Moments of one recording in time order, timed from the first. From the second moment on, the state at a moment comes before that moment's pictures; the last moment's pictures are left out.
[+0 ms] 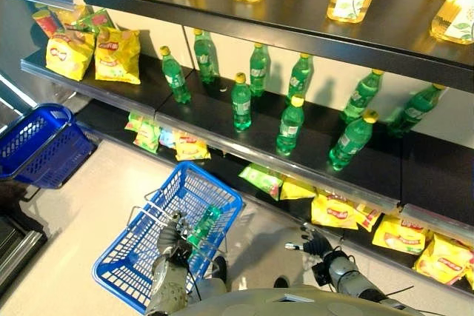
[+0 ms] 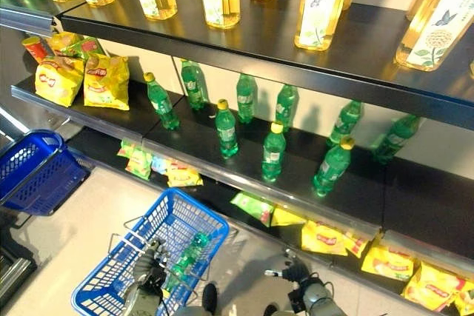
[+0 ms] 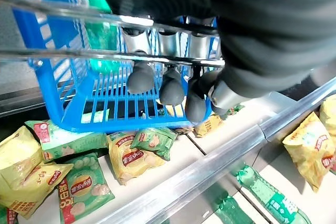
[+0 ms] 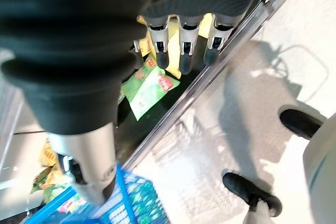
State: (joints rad) left arm 0.13 0.07 -0.05 0.61 -1.00 -0.28 0.05; right arm -0.09 -0.21 0.36 1.10 0.11 -0.21 -0.03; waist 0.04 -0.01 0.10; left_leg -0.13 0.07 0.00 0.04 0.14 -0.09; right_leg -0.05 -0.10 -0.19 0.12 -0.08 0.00
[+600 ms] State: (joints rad) left arm 0.10 0.12 -0.09 0.64 -0.98 -0.25 0.05; right arm -0.05 -0.17 0.16 1.19 0.13 -0.18 -0.06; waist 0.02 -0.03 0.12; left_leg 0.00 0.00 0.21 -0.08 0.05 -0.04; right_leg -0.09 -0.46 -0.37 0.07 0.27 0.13
